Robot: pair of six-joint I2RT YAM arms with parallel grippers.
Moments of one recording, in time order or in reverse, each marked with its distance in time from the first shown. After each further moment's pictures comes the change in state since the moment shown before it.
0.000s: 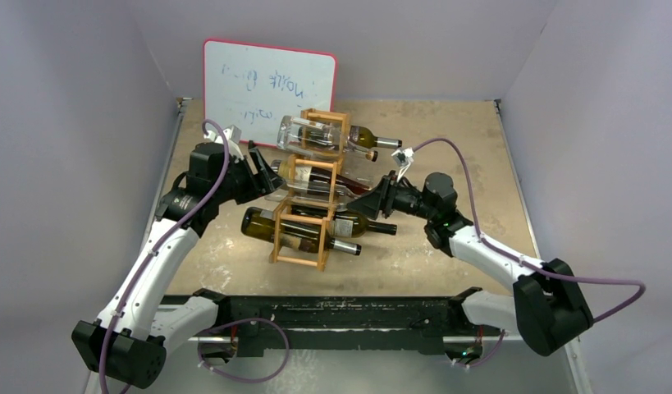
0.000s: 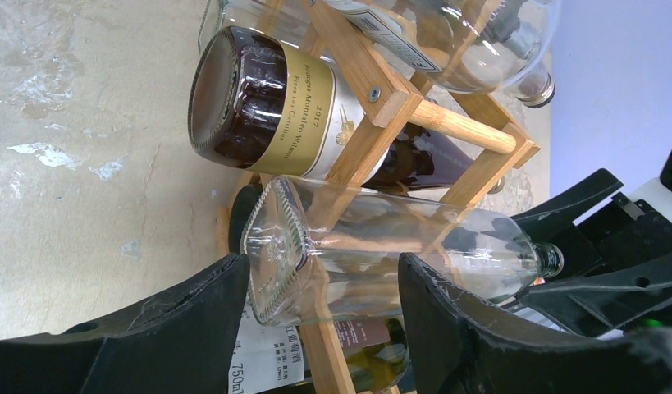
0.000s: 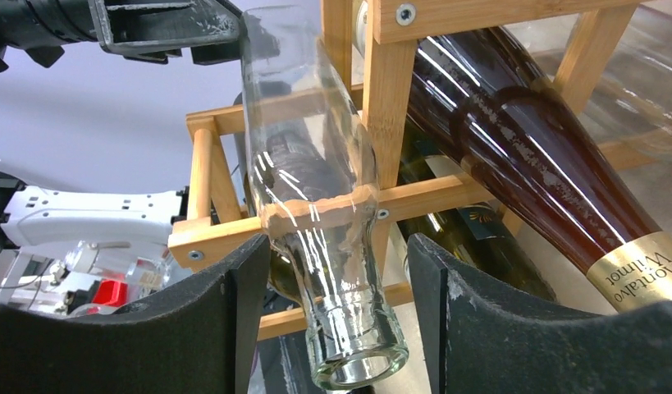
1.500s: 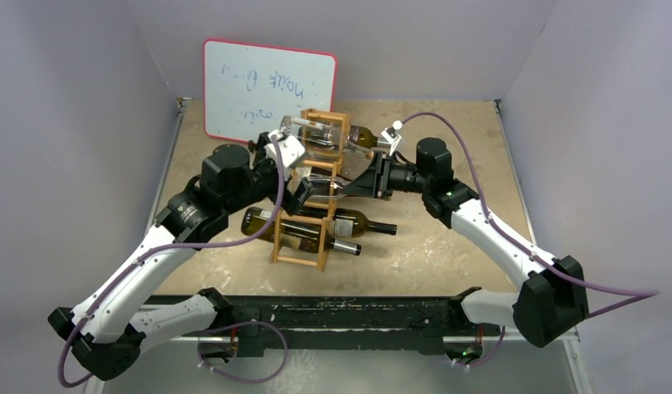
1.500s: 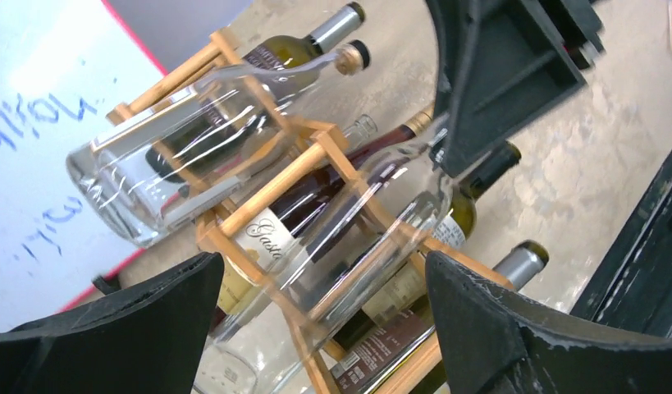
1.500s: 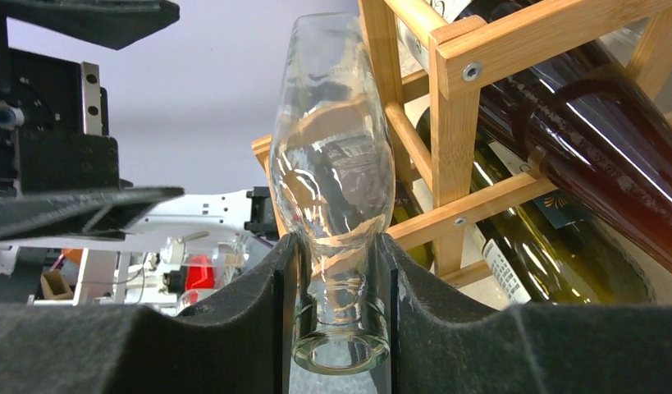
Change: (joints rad) left arm -0.392 -0.004 0.191 0.071 -0.101 0.797; right arm 0.000 0.067 0.373 -0.529 -0.072 0.069
